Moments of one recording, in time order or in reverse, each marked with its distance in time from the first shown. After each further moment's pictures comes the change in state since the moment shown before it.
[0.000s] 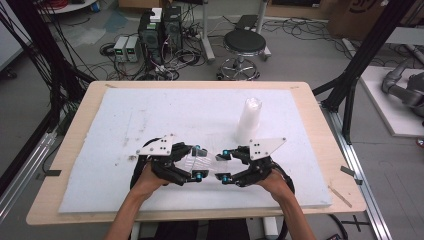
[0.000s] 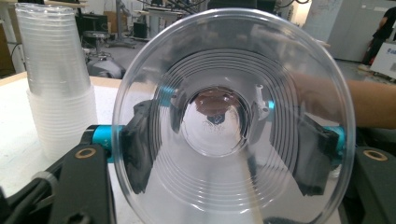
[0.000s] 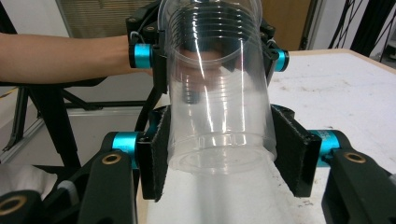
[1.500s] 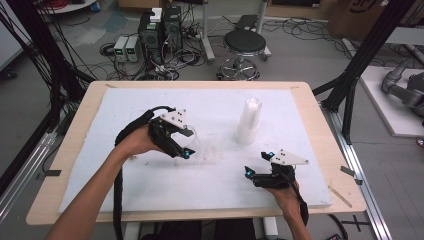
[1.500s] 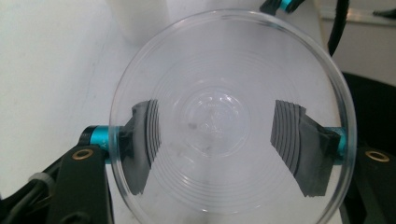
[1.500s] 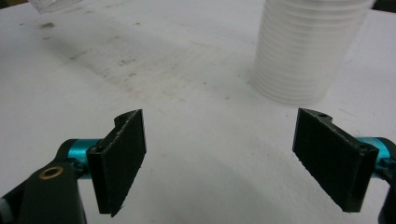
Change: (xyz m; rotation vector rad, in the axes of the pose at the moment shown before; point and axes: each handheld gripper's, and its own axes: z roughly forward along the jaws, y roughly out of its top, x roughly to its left) left arm 0.060 0.069 -0.004 0.729 0.122 0.116; right arm 0.014 -0.072 -0.050 0.150 -0.746 0.304
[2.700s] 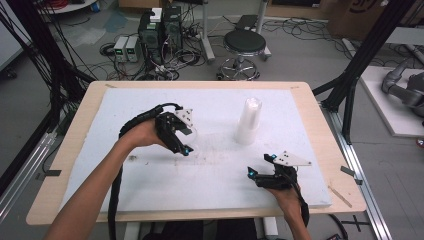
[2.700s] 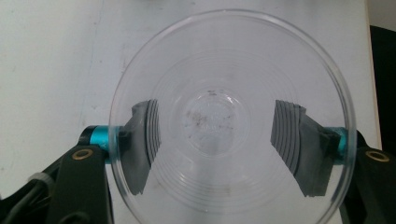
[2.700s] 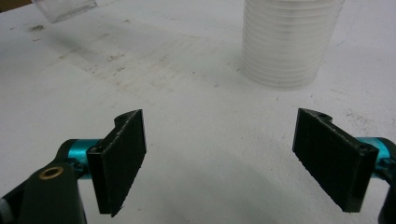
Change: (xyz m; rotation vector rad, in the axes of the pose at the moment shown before) left arm 0.016 0.008 0.015 0.174 -0.004 0.018; right arm -0.008 -0.012 0.000 -0.002 -0.008 0.052
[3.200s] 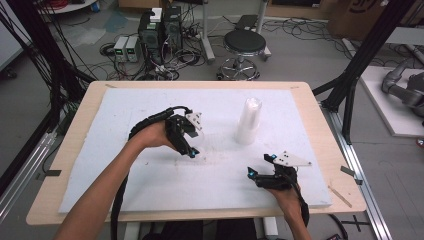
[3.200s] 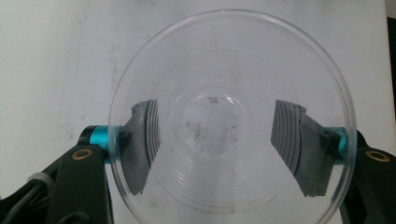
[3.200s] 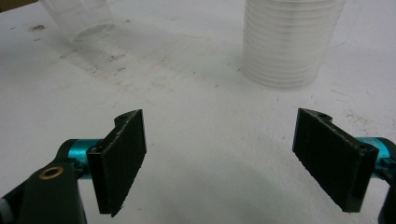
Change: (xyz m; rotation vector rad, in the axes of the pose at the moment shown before) left arm 0.003 0.012 0.025 0.055 -0.015 0.014; right arm 0.000 0.000 0.000 -0.003 0.001 -0.004
